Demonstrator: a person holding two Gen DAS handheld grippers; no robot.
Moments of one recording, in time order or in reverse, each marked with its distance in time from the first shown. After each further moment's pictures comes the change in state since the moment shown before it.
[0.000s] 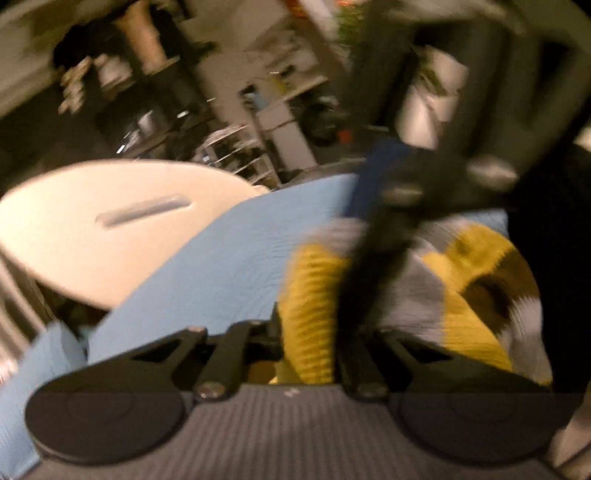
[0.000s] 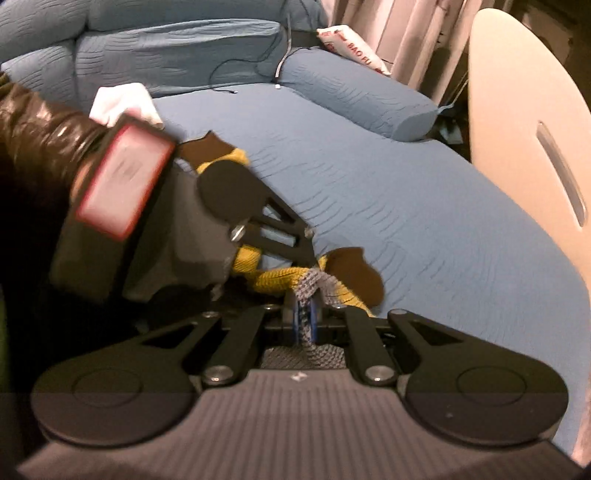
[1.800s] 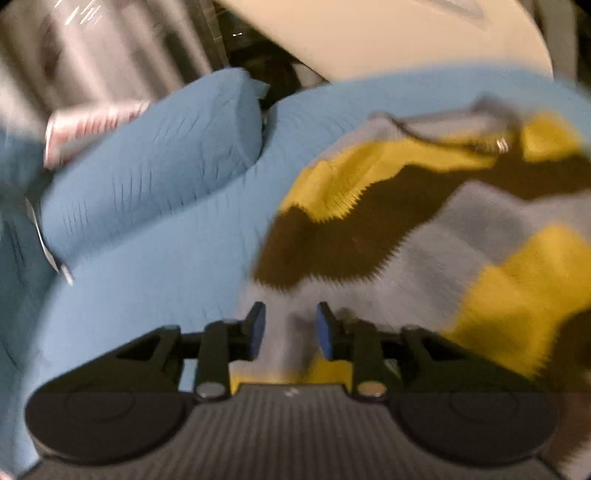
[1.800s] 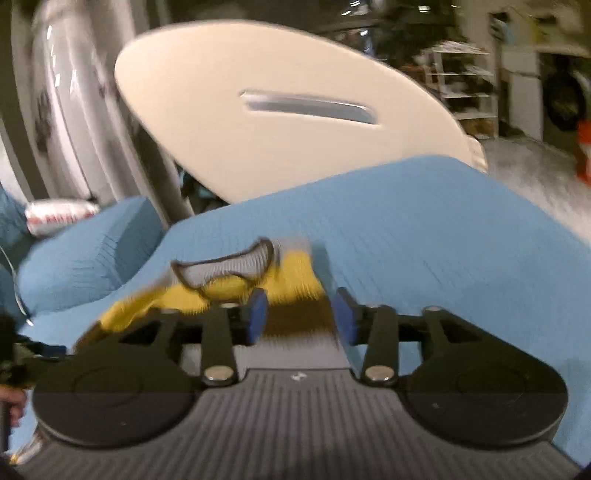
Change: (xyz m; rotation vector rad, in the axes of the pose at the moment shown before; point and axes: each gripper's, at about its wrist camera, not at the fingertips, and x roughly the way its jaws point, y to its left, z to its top) left arm 0.158 0.277 -0.023 -0.699 0.582 0.431; right arm 0.078 -0.155 -0.087 1.027 -0.323 -0.410
